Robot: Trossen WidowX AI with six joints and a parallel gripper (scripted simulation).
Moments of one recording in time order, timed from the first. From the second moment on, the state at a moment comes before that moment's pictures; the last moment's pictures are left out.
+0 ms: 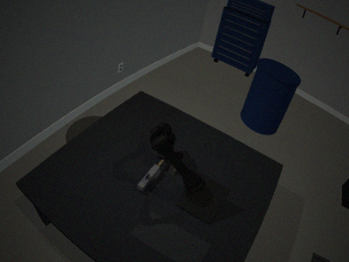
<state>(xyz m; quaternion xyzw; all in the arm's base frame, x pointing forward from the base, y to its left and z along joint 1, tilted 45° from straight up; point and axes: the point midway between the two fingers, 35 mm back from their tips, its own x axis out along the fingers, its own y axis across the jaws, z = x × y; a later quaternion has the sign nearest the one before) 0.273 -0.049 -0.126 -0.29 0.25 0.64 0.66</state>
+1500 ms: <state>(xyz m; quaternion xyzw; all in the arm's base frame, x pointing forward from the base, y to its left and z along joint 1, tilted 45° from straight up) 0.272 -0.072 -0.127 -0.29 0.25 0.64 0.66</state>
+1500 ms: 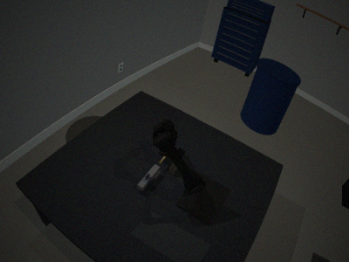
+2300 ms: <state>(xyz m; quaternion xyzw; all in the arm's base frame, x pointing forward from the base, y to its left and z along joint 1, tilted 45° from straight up) 0.271 -0.077 -0.117 -0.29 0.25 0.64 0.66</state>
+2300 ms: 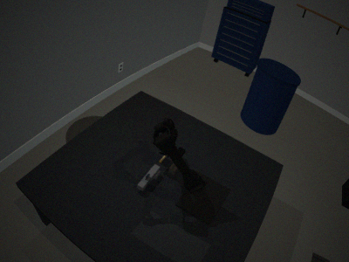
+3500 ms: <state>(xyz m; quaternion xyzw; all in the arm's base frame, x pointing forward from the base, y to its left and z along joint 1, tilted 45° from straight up) 0.269 -0.087 -0.107 -0.29 0.25 0.64 0.66</state>
